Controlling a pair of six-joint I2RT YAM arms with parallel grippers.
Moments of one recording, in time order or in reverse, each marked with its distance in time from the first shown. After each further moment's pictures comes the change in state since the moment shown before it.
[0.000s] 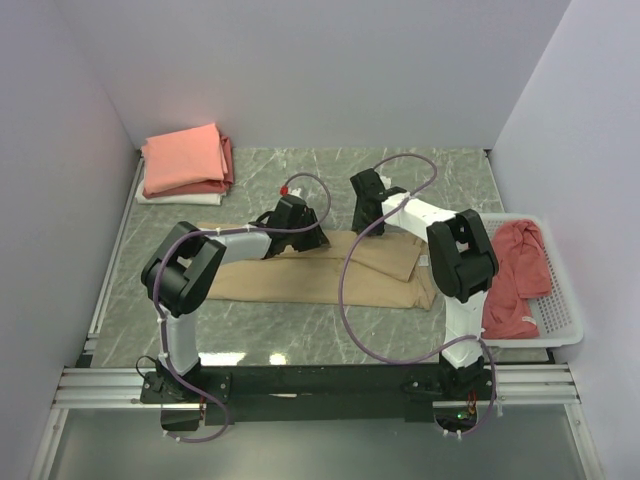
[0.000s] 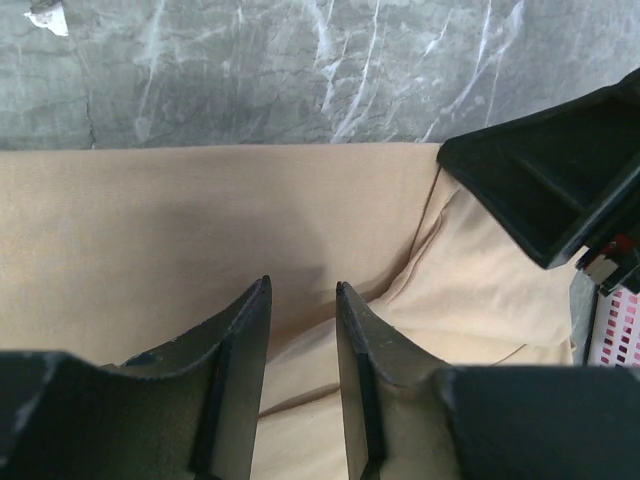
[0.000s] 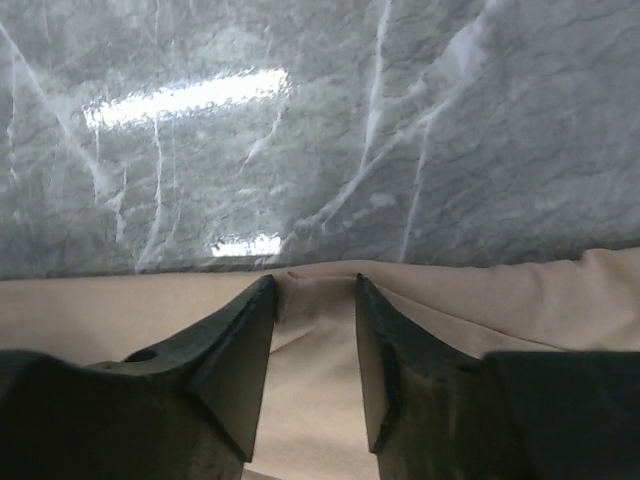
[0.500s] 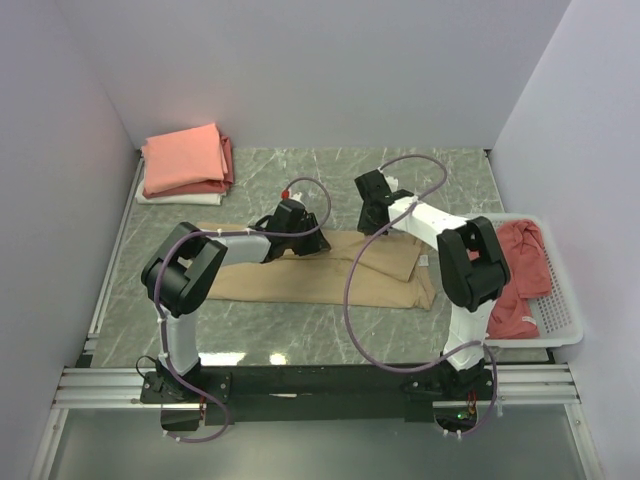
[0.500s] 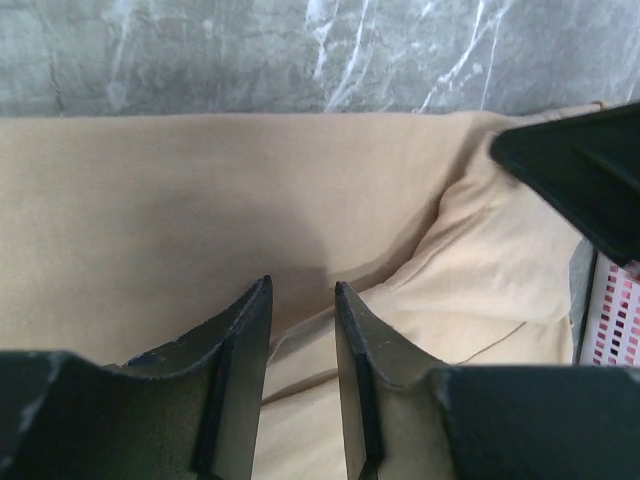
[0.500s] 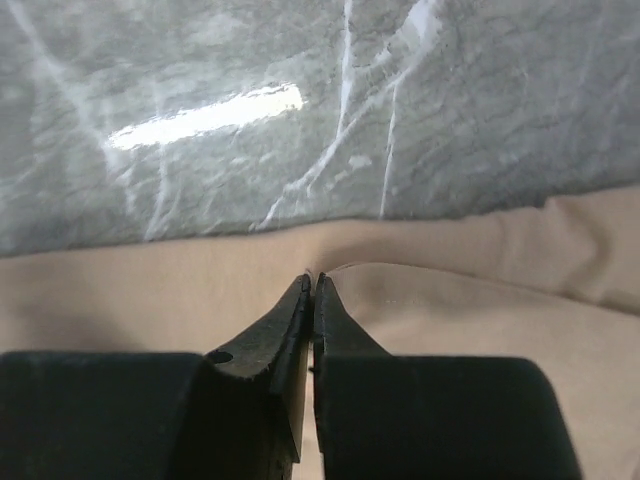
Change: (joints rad) left arm -0.003 0.000 -0.040 0.047 0.045 -0.002; right arm 0.003 -0.084 -0.068 0.010 0.027 0.056
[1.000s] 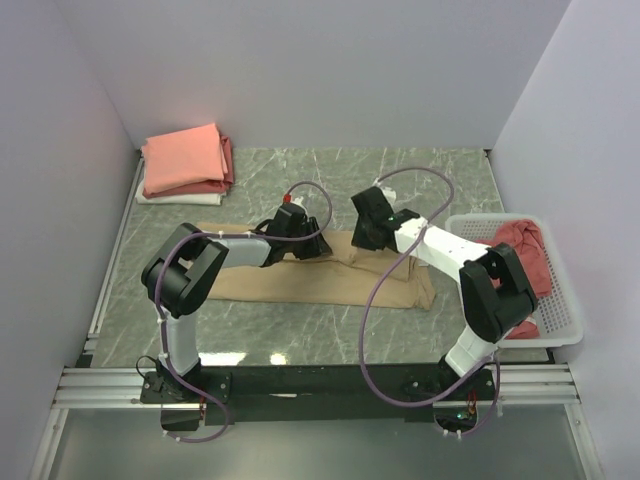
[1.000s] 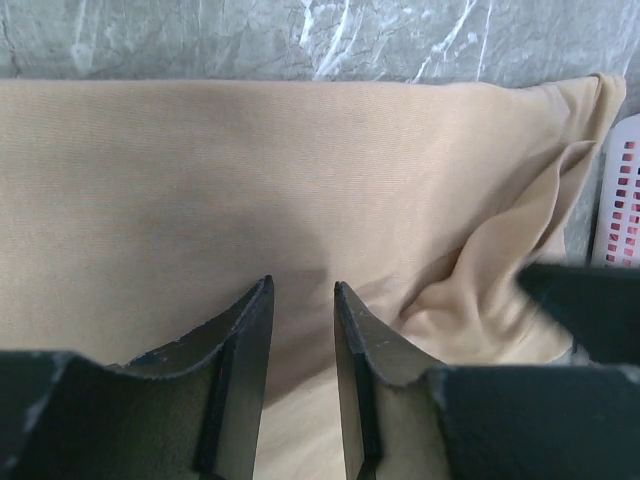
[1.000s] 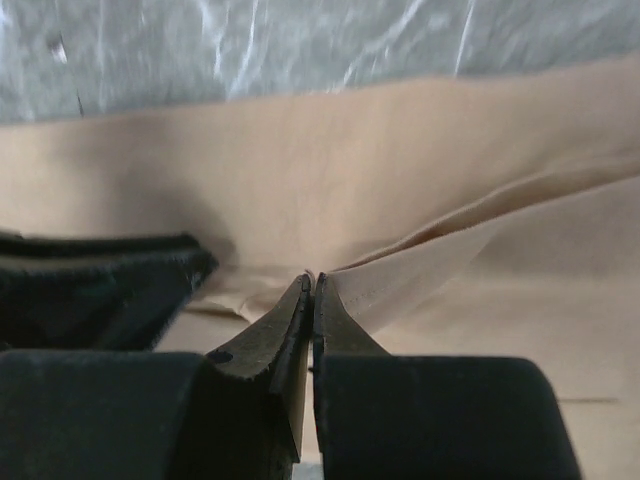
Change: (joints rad) left arm -0.011 -0.003 -0.039 0.045 0.029 -0.002; right arm 0.104 -0.251 -0.205 0.053 -0.021 0.079
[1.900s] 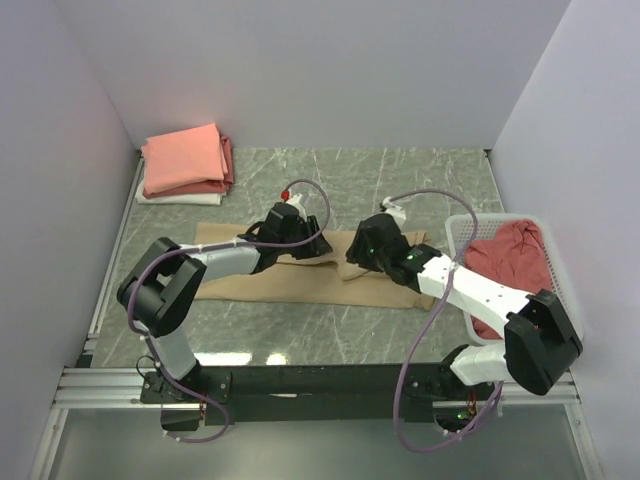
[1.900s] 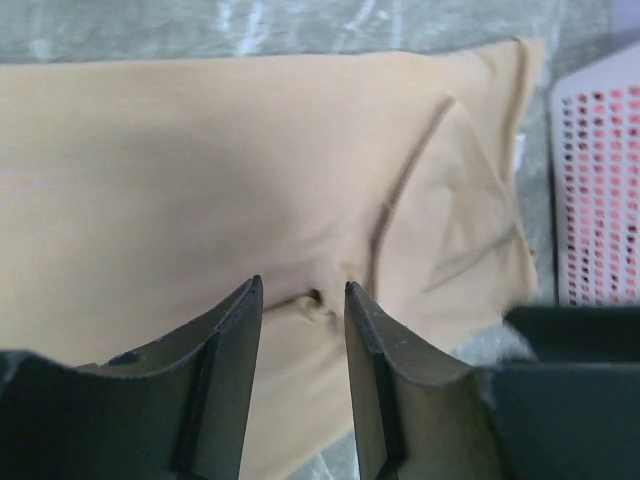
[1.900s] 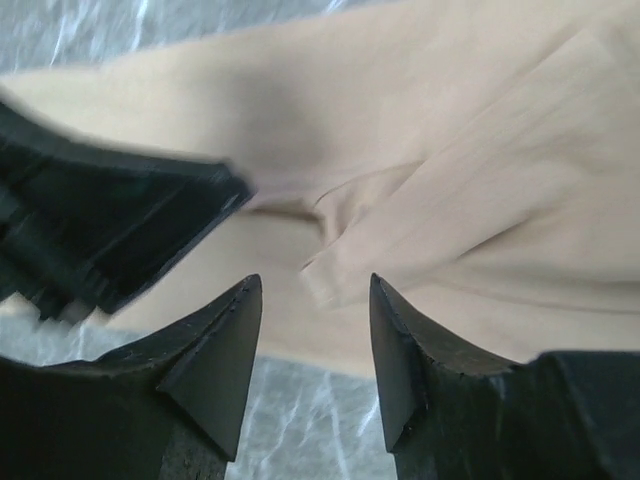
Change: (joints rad) left arm -0.013 -0.160 -0.088 0.008 0.007 0.059; right arm 0.150 -0.337 -0.302 0.160 0.034 0.128
